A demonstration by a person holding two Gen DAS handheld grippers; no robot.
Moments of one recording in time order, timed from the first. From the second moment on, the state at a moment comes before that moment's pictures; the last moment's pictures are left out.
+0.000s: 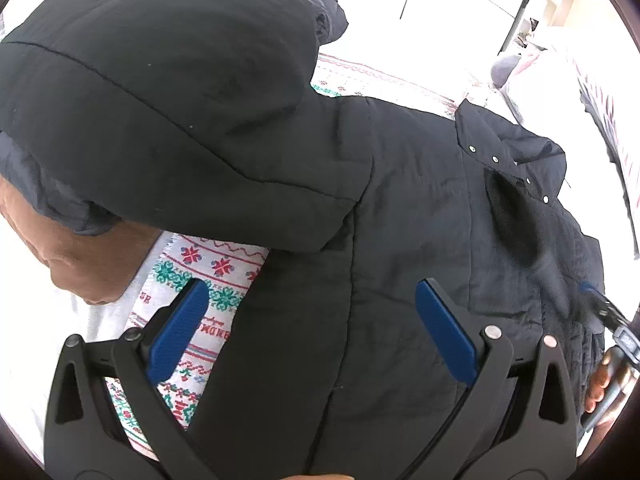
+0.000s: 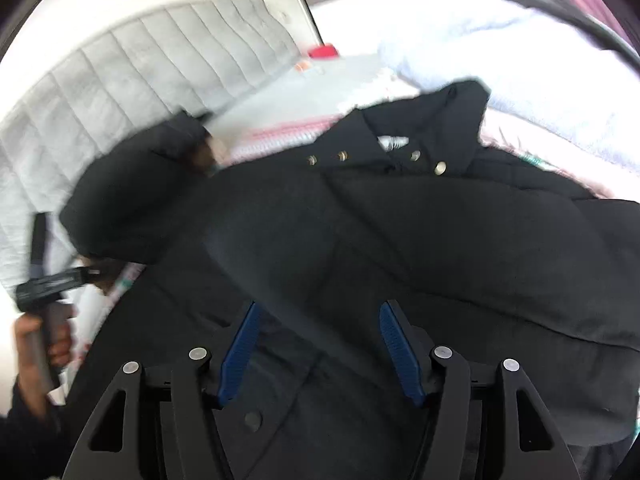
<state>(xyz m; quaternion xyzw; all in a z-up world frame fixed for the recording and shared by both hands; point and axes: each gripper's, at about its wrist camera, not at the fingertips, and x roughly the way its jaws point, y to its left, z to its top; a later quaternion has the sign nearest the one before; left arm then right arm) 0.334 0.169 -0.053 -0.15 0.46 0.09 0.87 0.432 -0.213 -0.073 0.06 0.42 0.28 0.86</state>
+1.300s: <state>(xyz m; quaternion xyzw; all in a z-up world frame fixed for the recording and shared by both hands) 0.255 0.374 0.054 -0.31 0.25 0.18 0.90 0.300 -0.284 -0.064 0.07 0.42 0.09 0.90</state>
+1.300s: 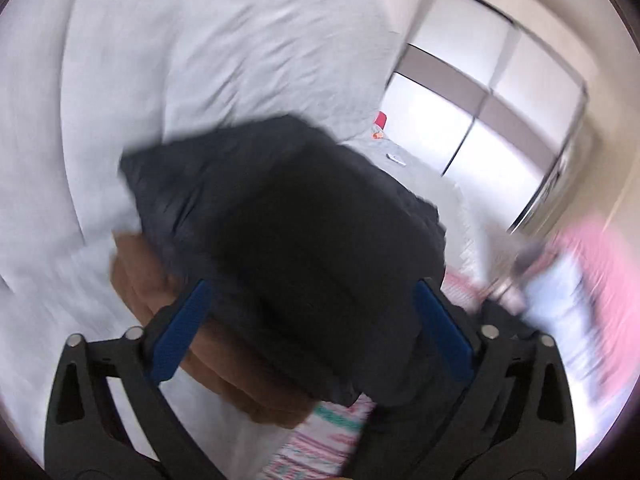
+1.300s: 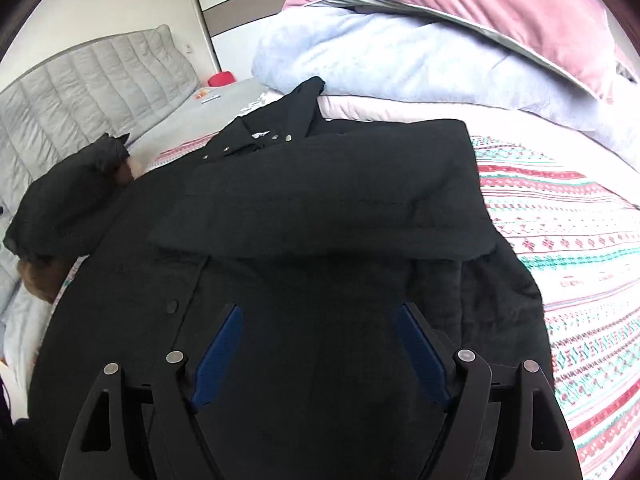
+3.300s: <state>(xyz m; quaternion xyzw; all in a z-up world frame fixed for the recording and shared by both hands) 0.370 -0.079 -0.045 -0.04 0.32 -0.16 0.93 0.319 -0.338 -0.068 0.21 0.40 0.10 0.89</state>
